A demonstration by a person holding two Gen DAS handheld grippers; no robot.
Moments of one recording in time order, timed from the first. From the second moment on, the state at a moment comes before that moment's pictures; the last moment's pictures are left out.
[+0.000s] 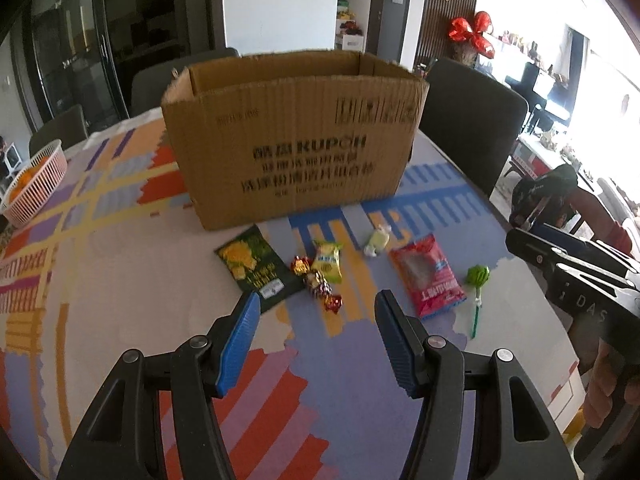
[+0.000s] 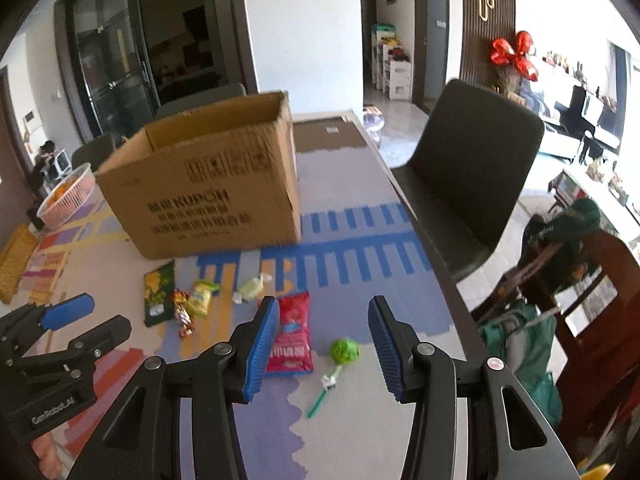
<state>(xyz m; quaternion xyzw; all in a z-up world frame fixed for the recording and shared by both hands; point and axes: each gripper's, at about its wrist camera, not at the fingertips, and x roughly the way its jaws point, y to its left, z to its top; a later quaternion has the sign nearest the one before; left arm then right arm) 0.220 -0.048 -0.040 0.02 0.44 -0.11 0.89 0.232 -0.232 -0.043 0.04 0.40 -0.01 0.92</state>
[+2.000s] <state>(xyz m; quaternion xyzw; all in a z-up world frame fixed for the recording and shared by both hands) 0.266 -0.058 -0.095 -0.01 0.47 -0.11 0.88 0.253 -0.248 -0.115 0.08 0.46 -0.05 0.88</state>
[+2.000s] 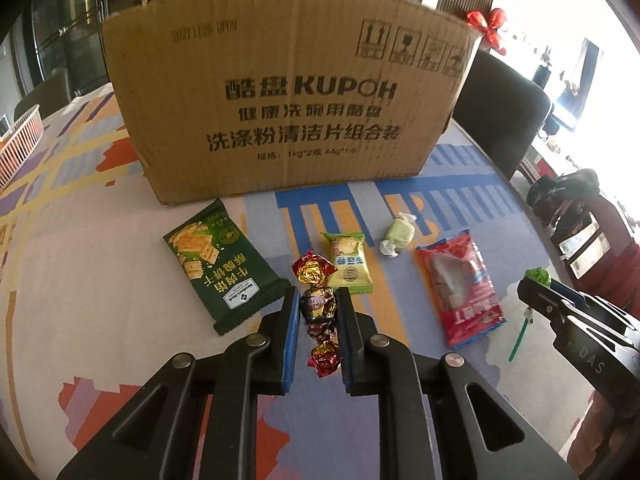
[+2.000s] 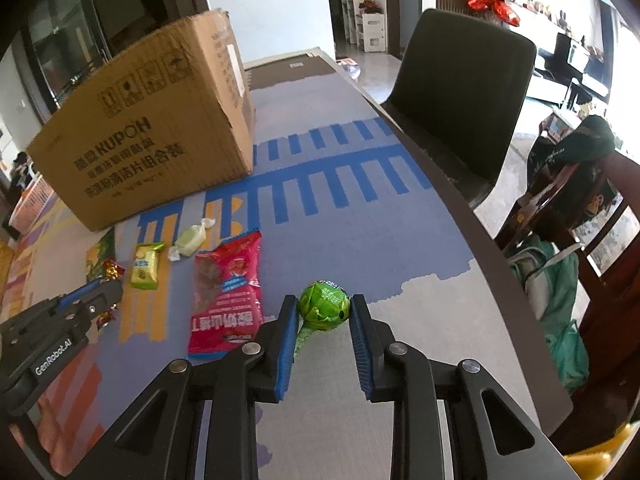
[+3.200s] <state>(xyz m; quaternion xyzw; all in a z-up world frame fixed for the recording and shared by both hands) 0.253 -0.036 0.039 -0.02 0.35 -0.12 0.93 0.268 -0.188 0.009 0.05 0.34 0.08 0.93</state>
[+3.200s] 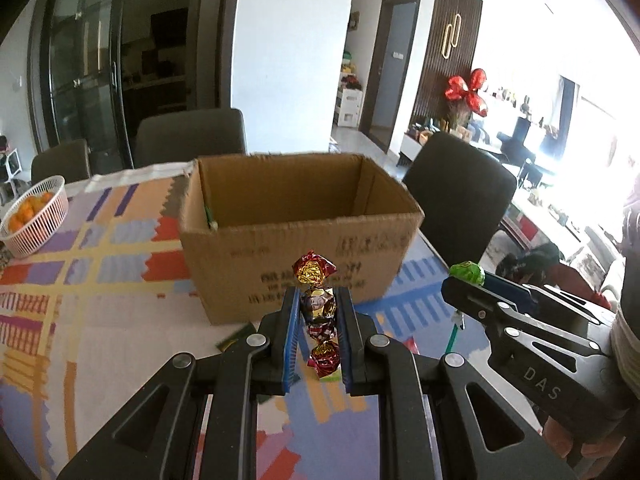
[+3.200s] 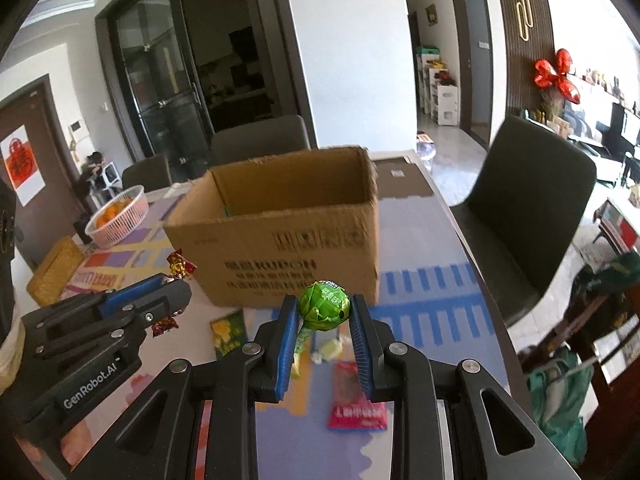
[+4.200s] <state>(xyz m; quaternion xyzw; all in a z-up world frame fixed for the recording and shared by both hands) 0.349 -0.009 0.081 0.00 0.33 -0.10 0.94 0.374 -0.150 0.069 0.01 0.32 0.10 0.94</state>
